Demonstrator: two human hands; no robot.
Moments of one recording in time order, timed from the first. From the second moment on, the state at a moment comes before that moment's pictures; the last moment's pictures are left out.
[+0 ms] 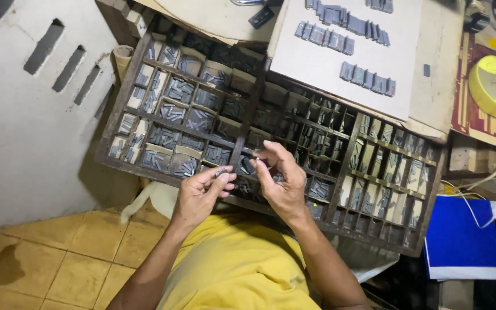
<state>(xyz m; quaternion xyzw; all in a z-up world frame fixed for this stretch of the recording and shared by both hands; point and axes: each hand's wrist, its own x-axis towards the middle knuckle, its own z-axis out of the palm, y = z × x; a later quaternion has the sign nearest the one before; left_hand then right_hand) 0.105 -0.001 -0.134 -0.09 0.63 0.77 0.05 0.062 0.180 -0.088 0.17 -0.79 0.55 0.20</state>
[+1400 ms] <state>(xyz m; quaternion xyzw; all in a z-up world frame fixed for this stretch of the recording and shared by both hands) 0.095 0.015 -0.117 0.17 0.76 0.63 -0.04 0.095 0.199 -0.090 0.17 -0.79 0.58 0.10</state>
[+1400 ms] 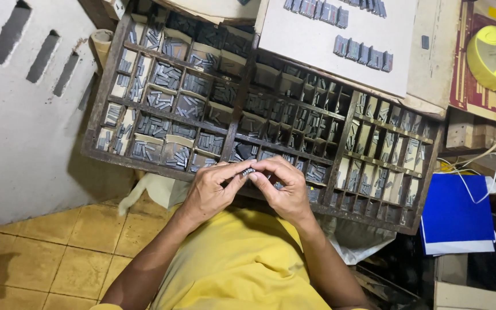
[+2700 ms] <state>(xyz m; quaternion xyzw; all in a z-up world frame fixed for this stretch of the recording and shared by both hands) 0.115 -0.027 -0.143 -0.10 0.60 0.79 0.07 0.020 0.107 -0.114 0.22 -0.76 0.59 0.15</state>
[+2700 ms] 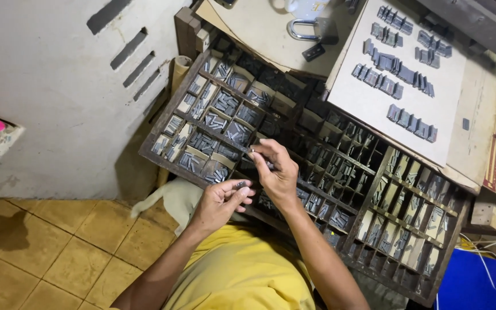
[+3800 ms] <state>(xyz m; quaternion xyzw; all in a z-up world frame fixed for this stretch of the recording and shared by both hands) 0.142 -0.016 -0.104 0.15 0.74 0.64 -0.14 0.030 0.085 -0.111 0.29 -0.82 0.48 -0.14</state>
